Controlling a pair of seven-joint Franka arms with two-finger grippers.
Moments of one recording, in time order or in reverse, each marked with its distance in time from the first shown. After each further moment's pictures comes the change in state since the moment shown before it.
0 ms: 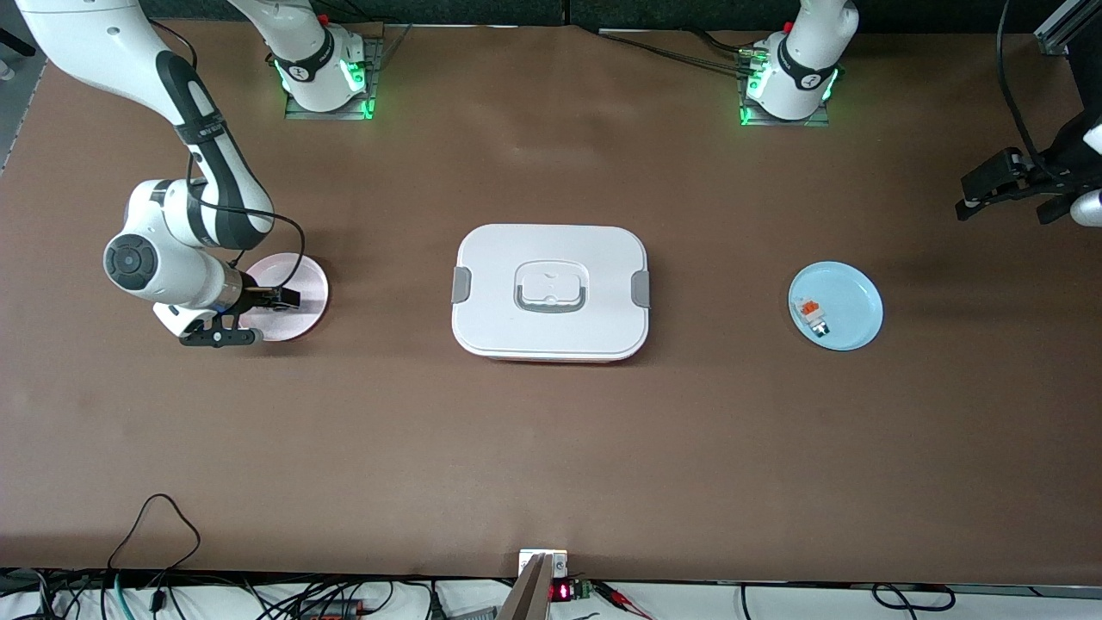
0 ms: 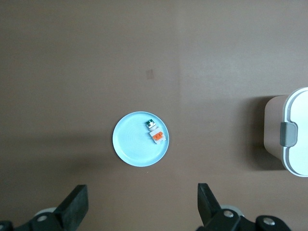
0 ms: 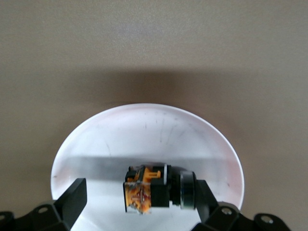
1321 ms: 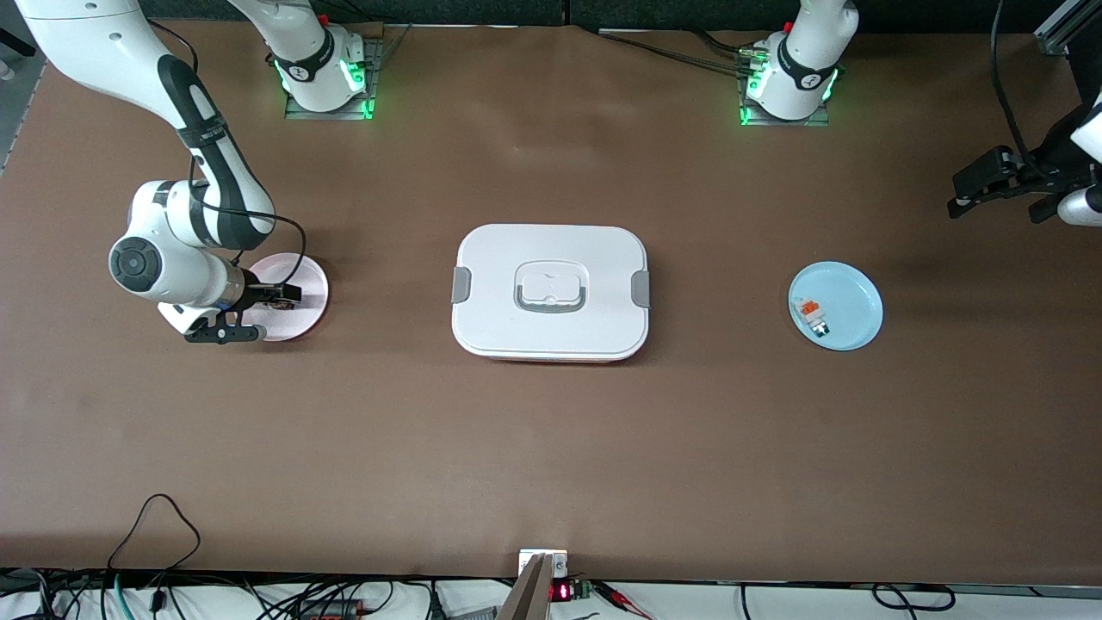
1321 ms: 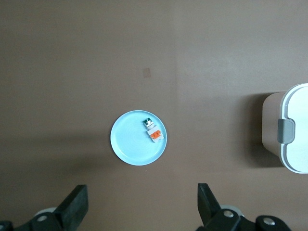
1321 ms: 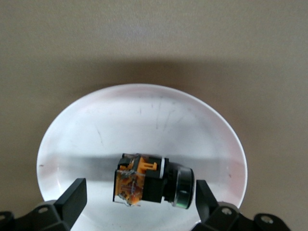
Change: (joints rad) left arm -0.006 0.000 -0.004 0.000 0.000 -0.007 0.000; right arm -0.004 -0.003 -0.005 -0.021 0.000 -0.031 -0.012
